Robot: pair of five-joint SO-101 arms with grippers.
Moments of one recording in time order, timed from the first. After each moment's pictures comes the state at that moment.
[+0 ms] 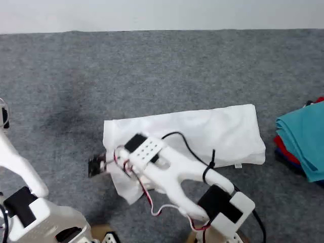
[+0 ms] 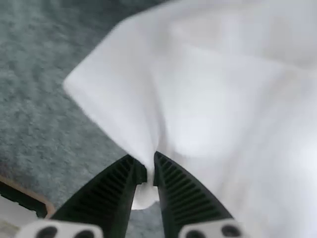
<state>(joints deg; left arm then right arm) -43.9 3.0 -6.4 83.5 -21.6 -49.8 6.9 18.8 76.4 48.1</state>
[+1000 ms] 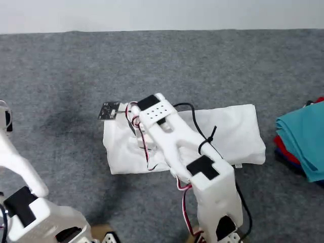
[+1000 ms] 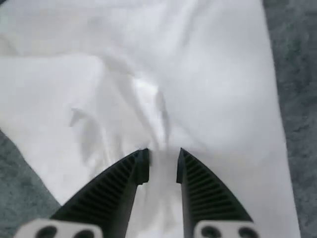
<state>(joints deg) -43.9 3.0 -4.4 83.5 -21.6 -36.5 30.9 -11.9 76.0 42.6</state>
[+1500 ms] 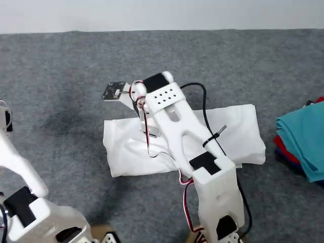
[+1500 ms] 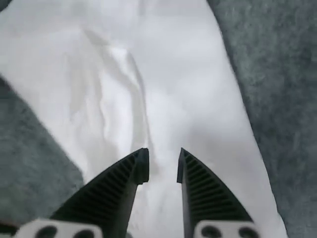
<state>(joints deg) -43.9 3.0 -4.4 83.5 -21.6 -33.1 31.7 -31.6 97.2 42.3</state>
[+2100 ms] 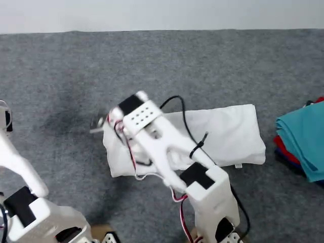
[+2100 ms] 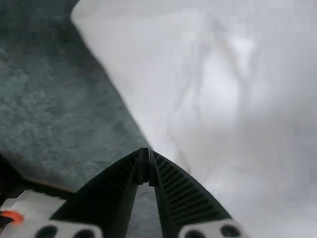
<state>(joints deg) -43.9 3.0 -4.4 83.5 -21.6 -44.6 27.3 -16.7 100.3 33.7</state>
